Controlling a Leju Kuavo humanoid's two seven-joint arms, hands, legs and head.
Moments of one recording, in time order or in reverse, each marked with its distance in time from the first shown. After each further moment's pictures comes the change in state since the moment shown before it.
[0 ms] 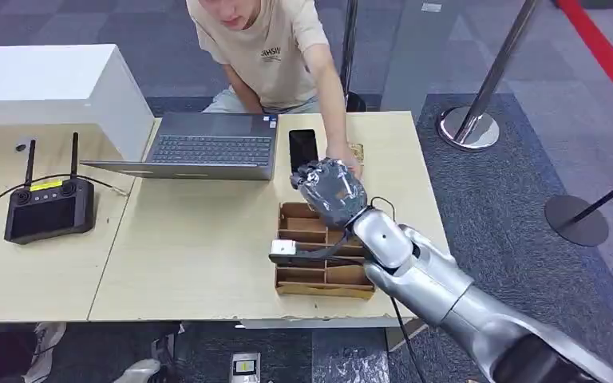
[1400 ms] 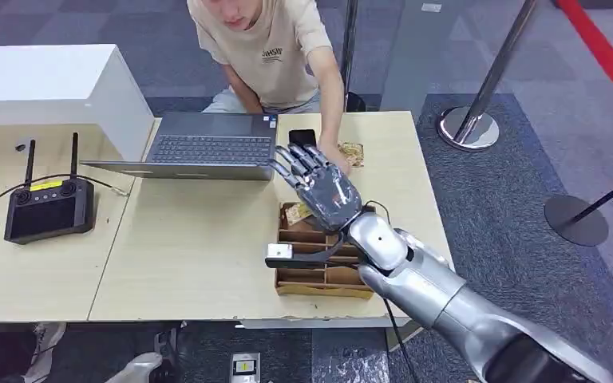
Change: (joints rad) left arm -0.026 0.000 -0.050 0.000 0.022 0.007 0.003; right arm 0.000 0.030 0.014 0.051 -0.057 -0.050 -0.036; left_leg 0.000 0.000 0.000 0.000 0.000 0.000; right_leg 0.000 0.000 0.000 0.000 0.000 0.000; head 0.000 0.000
